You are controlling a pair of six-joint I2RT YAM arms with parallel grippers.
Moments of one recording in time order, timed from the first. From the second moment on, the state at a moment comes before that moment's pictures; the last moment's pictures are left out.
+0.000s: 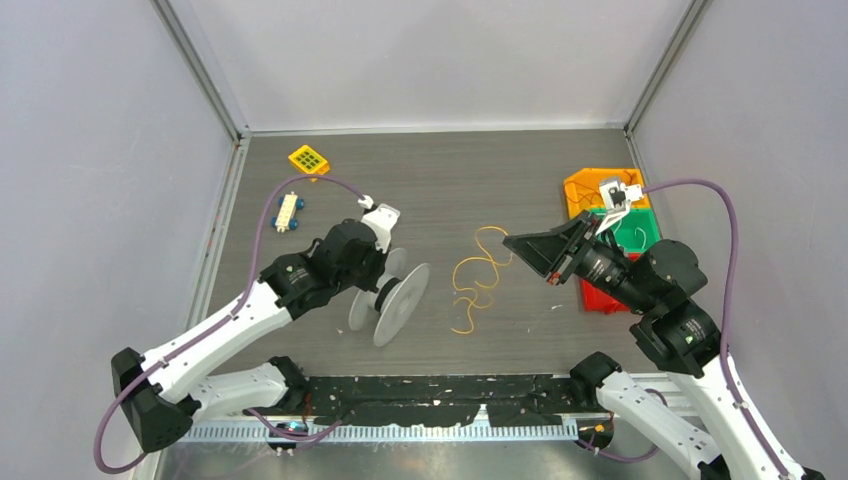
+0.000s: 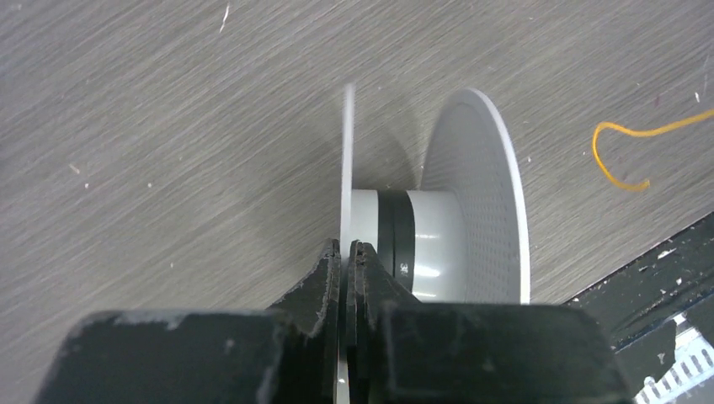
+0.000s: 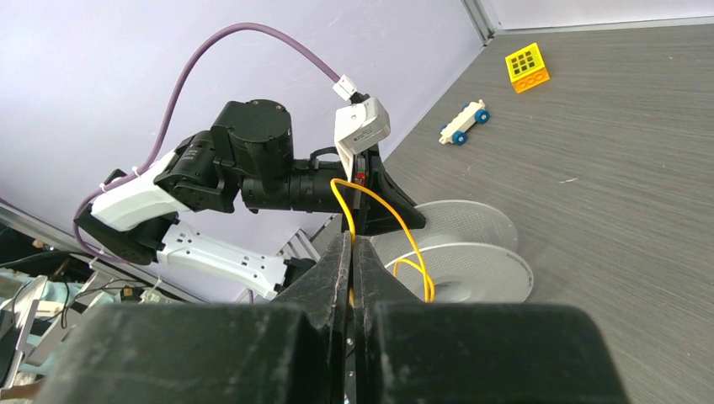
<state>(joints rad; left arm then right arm) -0.84 1.04 0.98 -0.67 -0.21 -0.21 0.55 0.59 0.98 -0.30 -0.37 0.69</state>
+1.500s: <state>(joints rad) -0.74 1.00 1.11 -0.56 0.02 -0.07 0.56 0.66 0.96 -0.24 -0.44 0.74</state>
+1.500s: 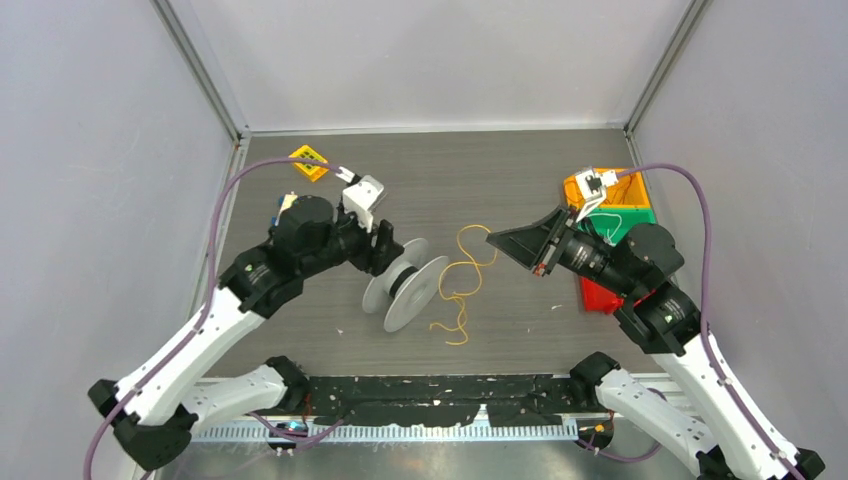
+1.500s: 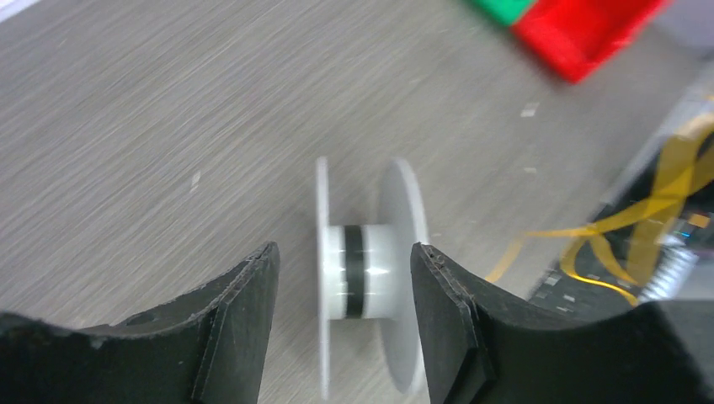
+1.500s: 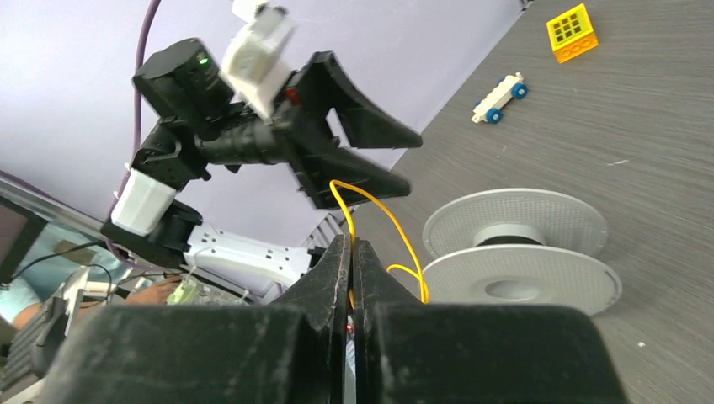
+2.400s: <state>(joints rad) -0.75 0.96 0.94 -0.28 0.47 -0.25 0.59 0.77 0.86 0.11 -0.32 0.95</state>
